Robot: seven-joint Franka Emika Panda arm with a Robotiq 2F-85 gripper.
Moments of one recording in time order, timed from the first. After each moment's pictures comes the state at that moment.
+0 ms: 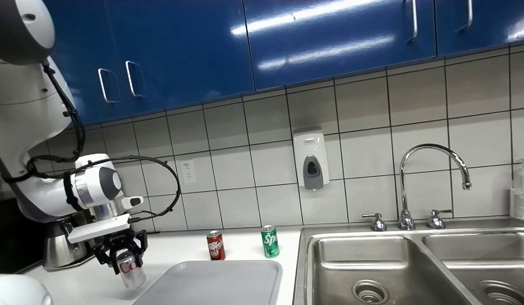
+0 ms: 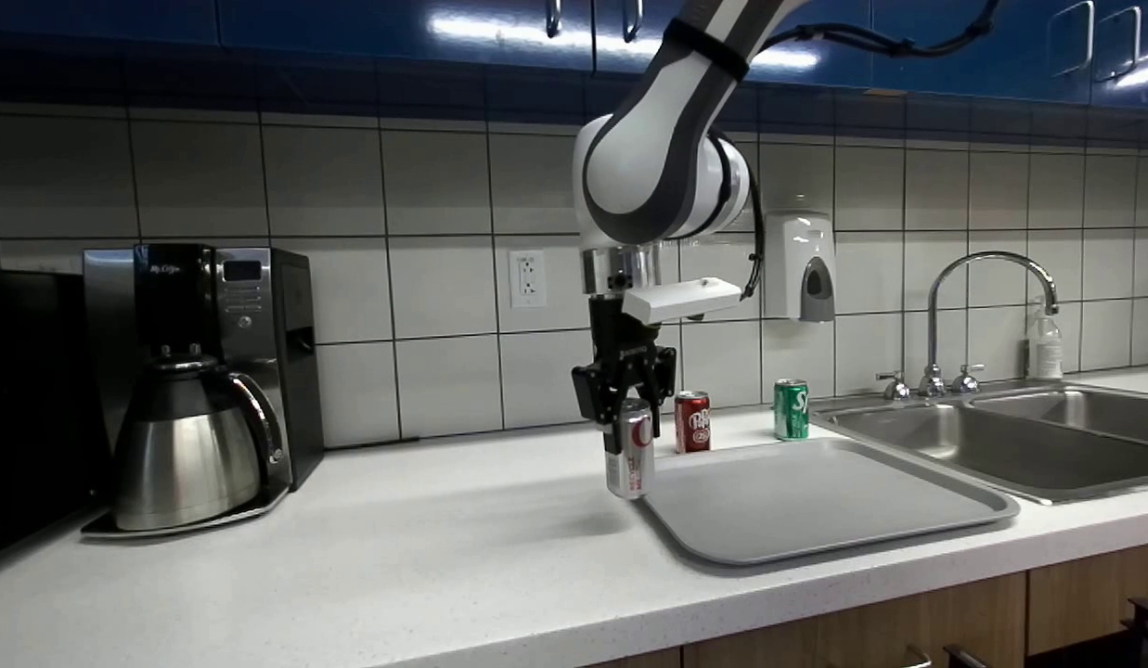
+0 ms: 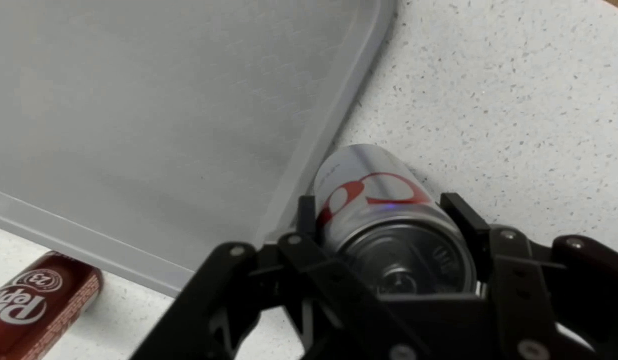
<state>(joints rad) 0.33 0.14 0.19 -2.32 -0.19 2.49 0.16</state>
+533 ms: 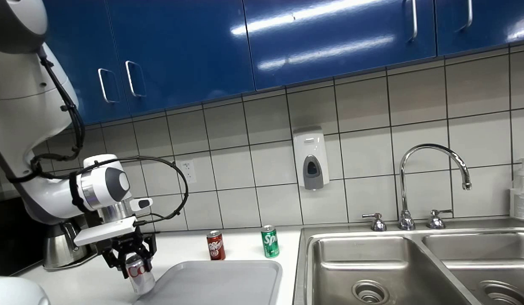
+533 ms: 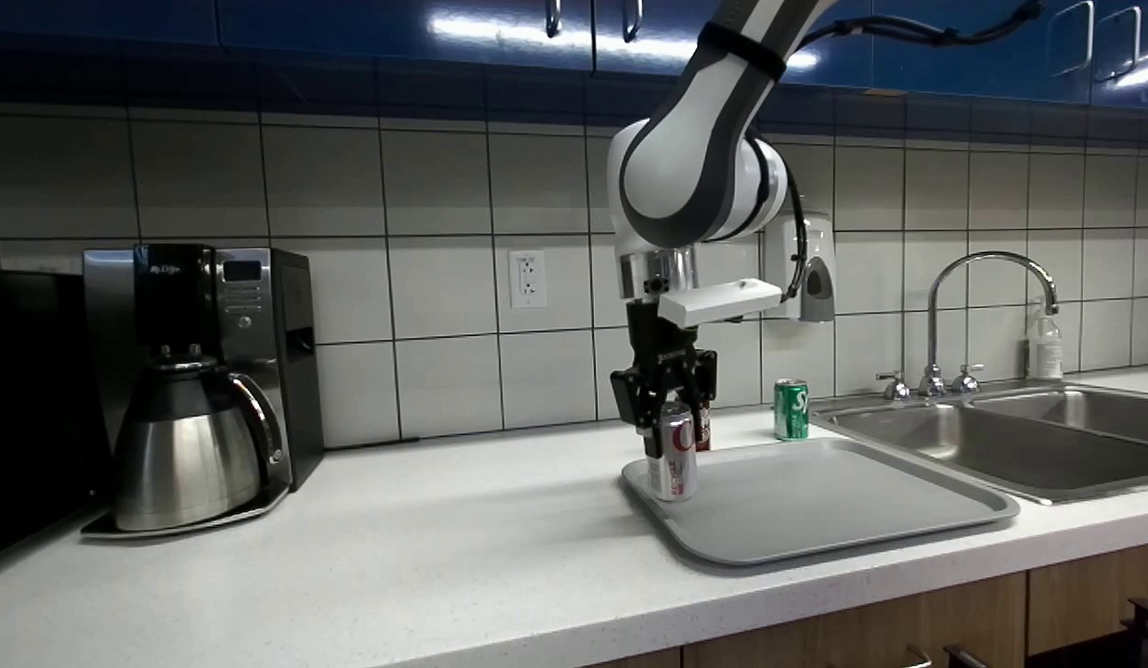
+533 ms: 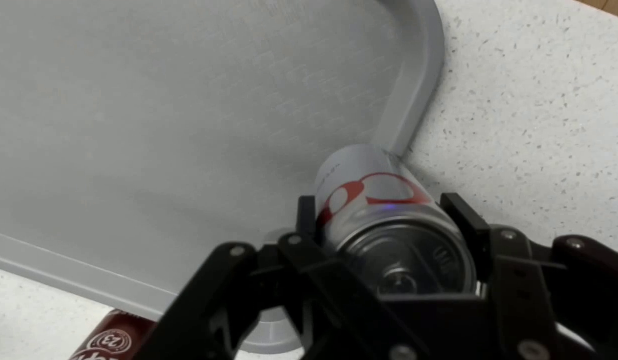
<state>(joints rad) 0.29 0.09 0.16 -2.41 -0.19 2.49 0.20</state>
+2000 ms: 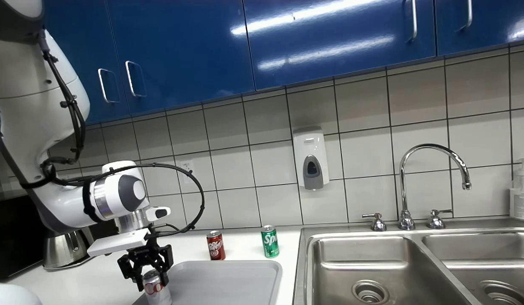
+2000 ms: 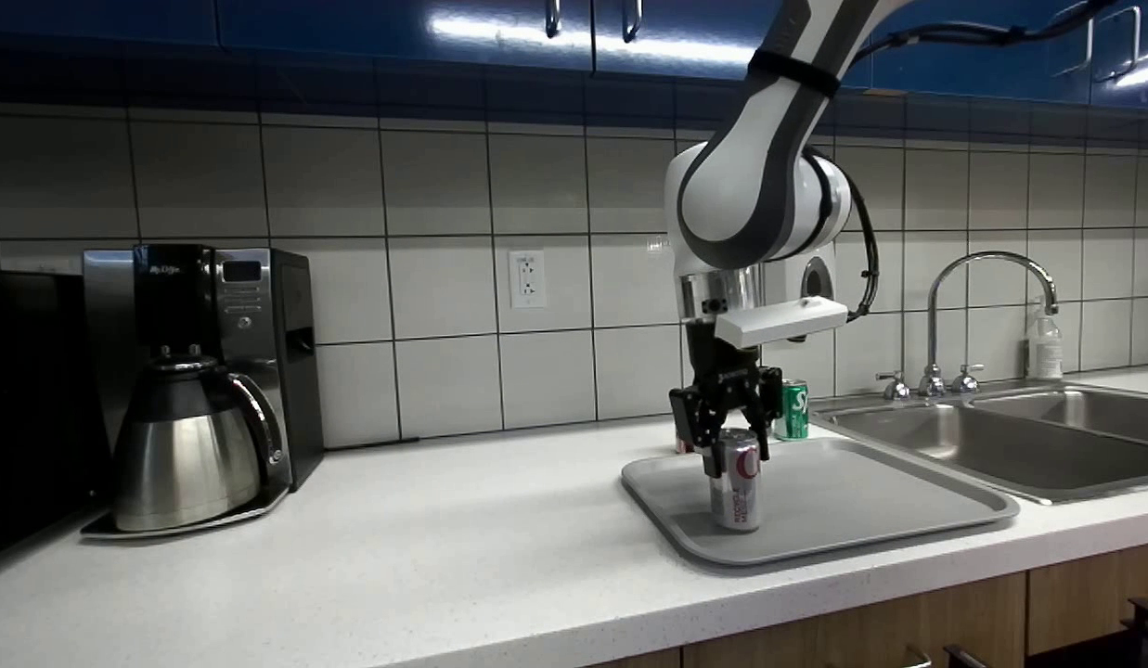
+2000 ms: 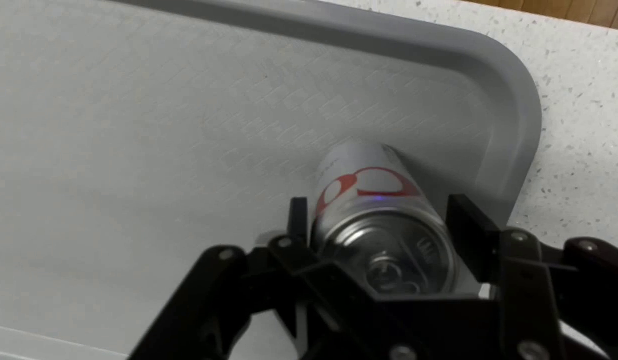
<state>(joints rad) 0.21 0.05 0.13 -2.53 -0.18 2.54 0.24</state>
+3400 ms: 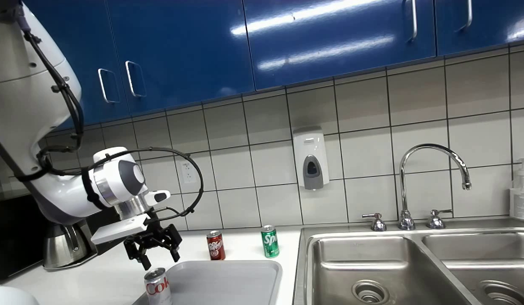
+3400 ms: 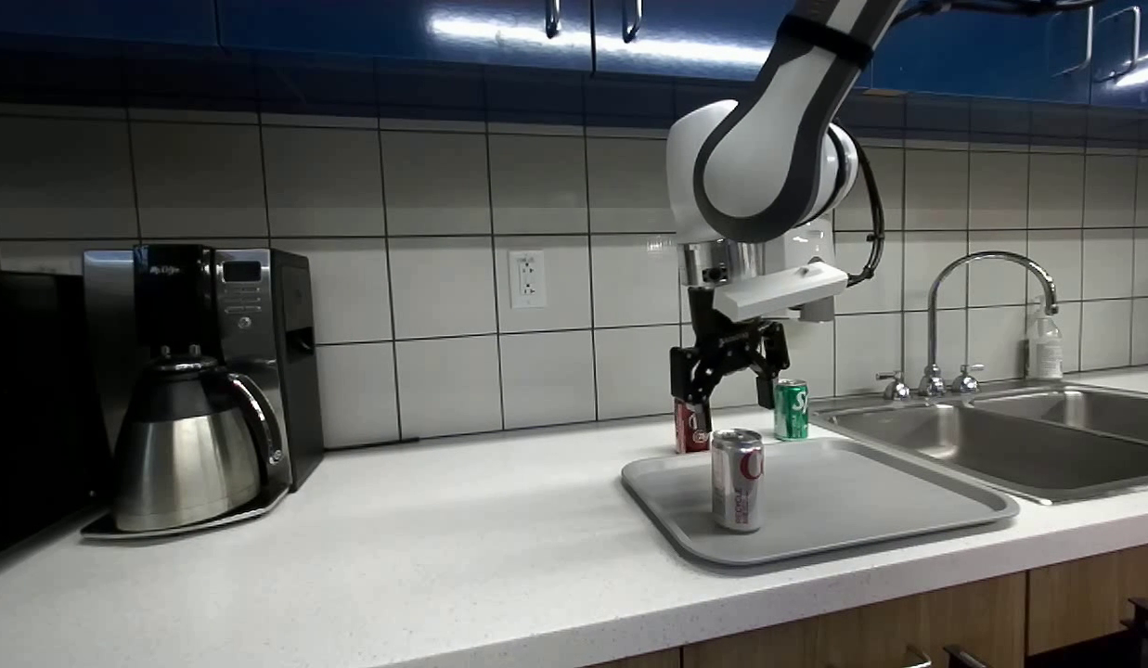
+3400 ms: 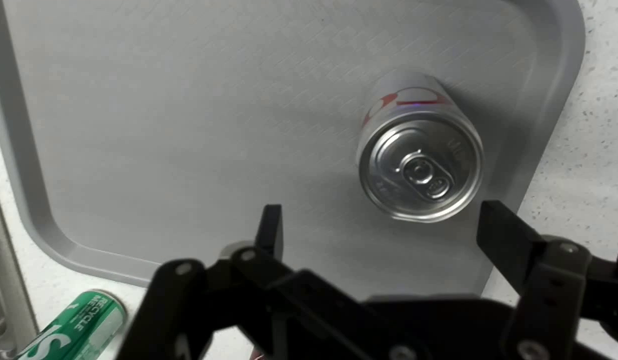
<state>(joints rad) 0.18 -0.04 0.13 -2.53 -0.34 2.54 0.39</state>
